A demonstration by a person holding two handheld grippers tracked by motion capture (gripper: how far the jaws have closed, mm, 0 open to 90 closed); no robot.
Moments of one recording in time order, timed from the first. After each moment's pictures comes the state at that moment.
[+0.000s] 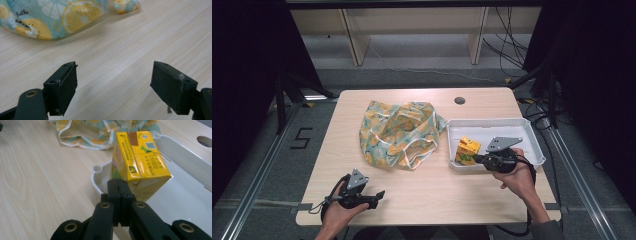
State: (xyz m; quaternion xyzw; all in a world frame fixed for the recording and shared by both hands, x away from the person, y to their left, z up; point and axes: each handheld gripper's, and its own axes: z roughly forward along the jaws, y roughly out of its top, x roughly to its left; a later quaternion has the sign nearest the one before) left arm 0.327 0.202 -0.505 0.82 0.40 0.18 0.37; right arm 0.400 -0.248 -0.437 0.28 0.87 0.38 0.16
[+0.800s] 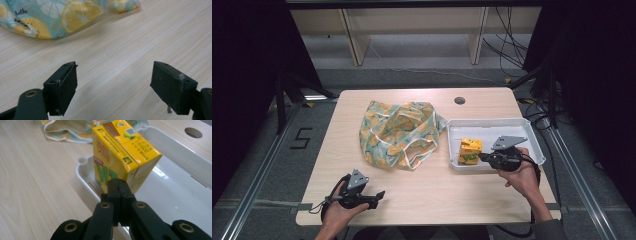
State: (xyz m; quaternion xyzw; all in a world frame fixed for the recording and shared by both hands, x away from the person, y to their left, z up) left arm 0.328 0.203 -0.505 0.83 0.40 0.17 0.36; right arm 0.405 -0.263 -0.442 0.31 0.86 0.37 0.16
